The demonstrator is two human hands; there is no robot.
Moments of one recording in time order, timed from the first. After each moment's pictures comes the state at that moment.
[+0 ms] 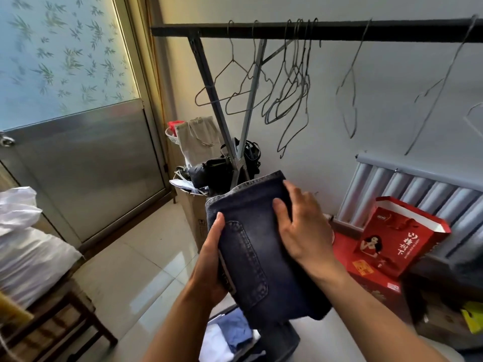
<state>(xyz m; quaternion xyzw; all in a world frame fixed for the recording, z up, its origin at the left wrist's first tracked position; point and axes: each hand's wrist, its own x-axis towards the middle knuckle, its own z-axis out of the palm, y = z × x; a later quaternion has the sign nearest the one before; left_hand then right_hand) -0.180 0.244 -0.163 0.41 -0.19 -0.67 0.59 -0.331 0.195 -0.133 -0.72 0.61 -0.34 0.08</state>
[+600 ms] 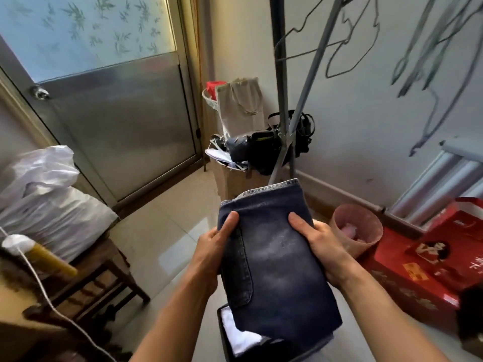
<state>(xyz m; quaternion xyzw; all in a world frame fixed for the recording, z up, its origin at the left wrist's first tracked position) -0.037 0.173 -0.238 0.61 -0.17 -0.56 0.53 -0.220 0.115 -0.216 -0.45 0.47 -0.33 0.68</state>
